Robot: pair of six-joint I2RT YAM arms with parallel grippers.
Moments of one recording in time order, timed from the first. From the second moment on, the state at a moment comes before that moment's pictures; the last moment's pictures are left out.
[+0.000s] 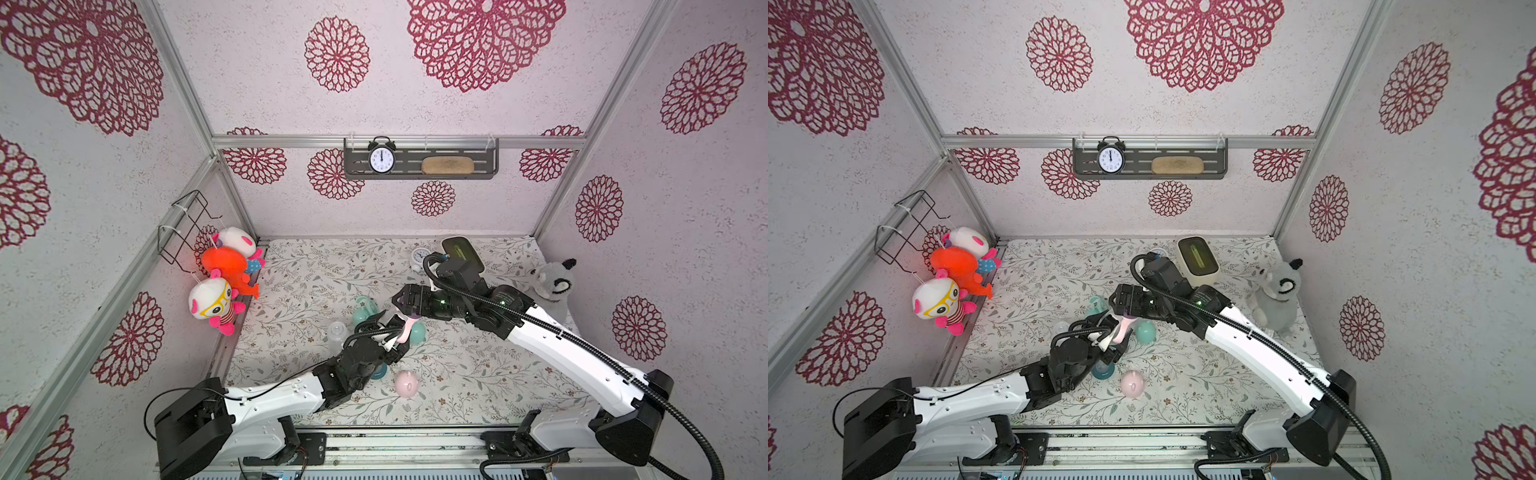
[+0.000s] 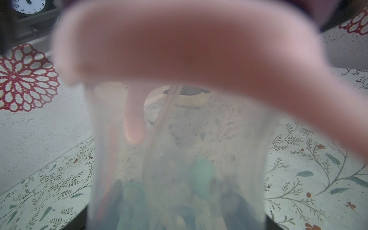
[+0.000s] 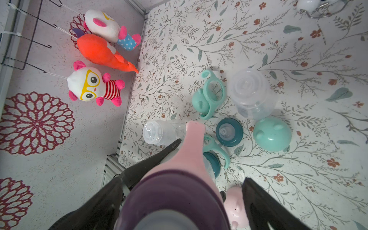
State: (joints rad) left arm -1.05 1.23 0.51 0.50 -0.51 0.18; right arm 0.84 1.36 1.38 -0.71 -0.10 0.81
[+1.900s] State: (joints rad) left arm -0.74 0.92 0.63 -0.04 -0.18 -0.10; right arm 0.43 1.45 1.27 -0.73 0.07 0.28
